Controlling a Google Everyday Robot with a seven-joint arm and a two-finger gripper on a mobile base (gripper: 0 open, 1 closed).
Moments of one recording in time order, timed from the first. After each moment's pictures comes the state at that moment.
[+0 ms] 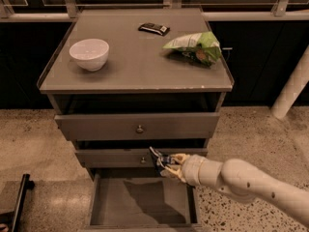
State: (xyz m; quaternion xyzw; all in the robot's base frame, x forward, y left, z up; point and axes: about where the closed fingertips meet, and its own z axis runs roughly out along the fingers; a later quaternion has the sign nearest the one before) arm 0.519 -0.077 0.543 -0.48 0.72 0.15 0.47
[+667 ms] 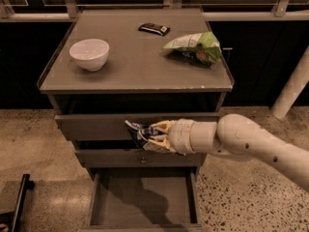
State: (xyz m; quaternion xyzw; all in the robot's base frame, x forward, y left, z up) arm 0.533 -0.012 0.702 -0.59 0.61 0.17 0.51
